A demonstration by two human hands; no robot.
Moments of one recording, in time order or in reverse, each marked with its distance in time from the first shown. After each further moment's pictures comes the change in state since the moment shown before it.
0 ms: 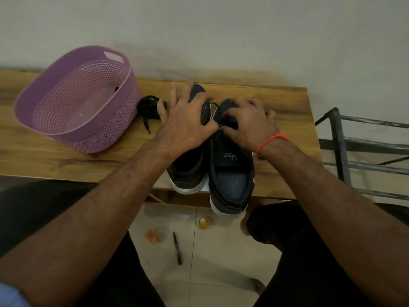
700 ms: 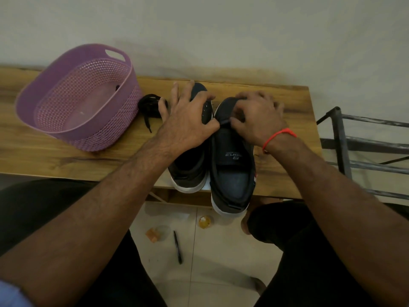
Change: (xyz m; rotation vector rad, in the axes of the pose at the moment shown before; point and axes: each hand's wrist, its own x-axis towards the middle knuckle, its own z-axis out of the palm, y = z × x) left_hand 0.000 -0.001 -0.001 0.019 -0.001 0.002; right_hand 0.006 0.009 -0.003 -0.006 0.113 0.019
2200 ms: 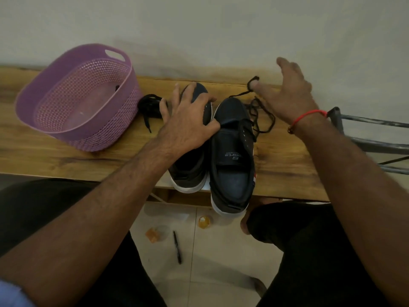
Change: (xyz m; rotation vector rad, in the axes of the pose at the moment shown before) left_hand -0.002 0.002 0.002 0.006 -0.008 0.016; right_hand 0.010 0.033 -0.039 0.492 0.138 0.308
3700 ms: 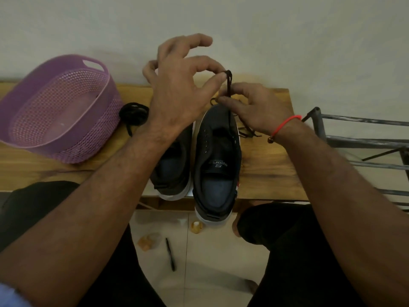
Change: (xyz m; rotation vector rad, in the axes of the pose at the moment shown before) left_hand 0.021 0.050 -0.039 -0.274 0.489 0.274; right_hand -0.021 -0.014 -0.012 0.106 -0.273 -0.270
